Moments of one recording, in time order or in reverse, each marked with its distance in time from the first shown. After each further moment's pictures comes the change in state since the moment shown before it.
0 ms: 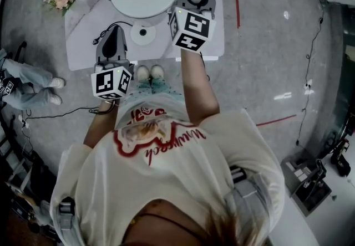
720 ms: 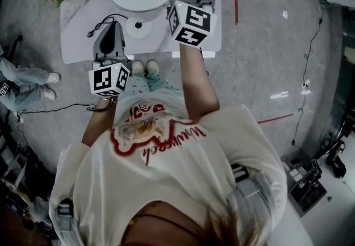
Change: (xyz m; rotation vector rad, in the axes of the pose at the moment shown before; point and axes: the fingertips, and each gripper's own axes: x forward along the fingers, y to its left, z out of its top) left arm -0.011 -0.012 -0.017 -0.004 -0.017 0.022; right arm -0.010 -0.002 -0.008 0.024 -0.003 0.042
